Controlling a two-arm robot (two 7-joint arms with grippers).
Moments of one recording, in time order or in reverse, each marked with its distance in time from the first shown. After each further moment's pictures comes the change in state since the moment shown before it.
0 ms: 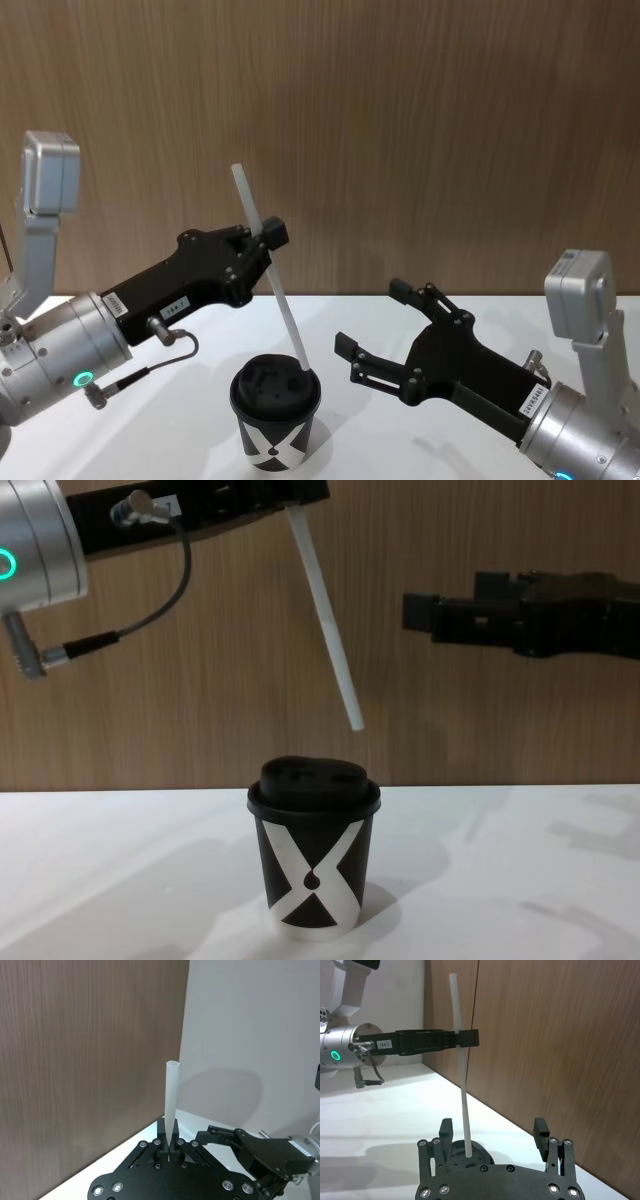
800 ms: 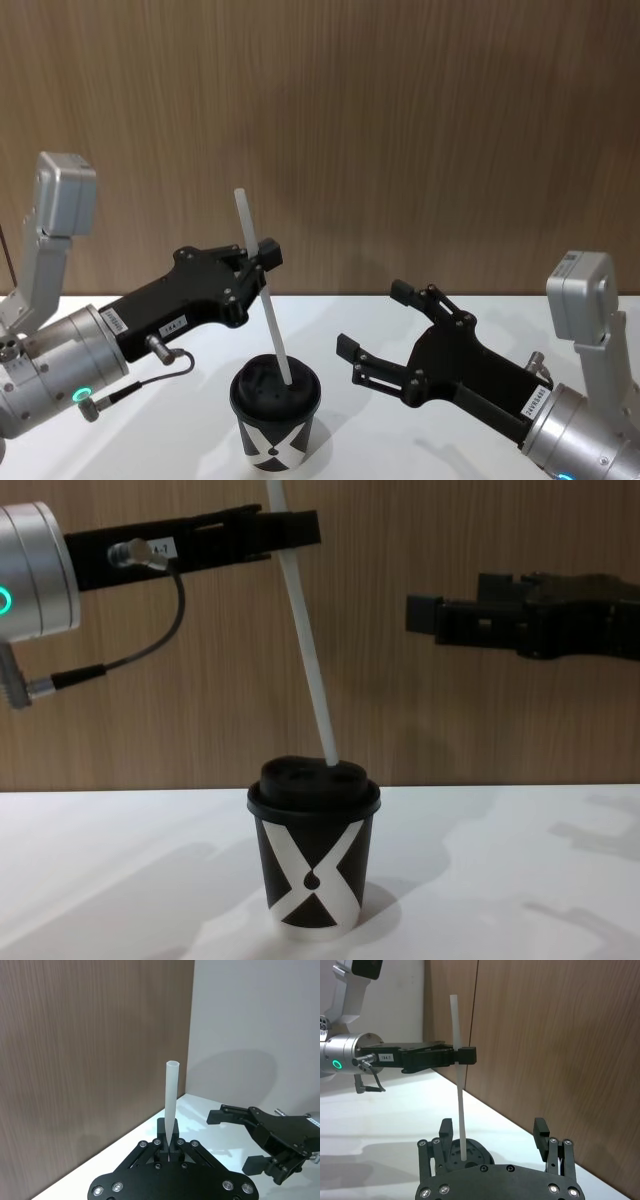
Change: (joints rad) left arm 0.015 0.017 0.008 0.002 0.076 -0.004 0.018; right arm -0.005 0.004 0.003 -0.002 0.001 0.000 0.000
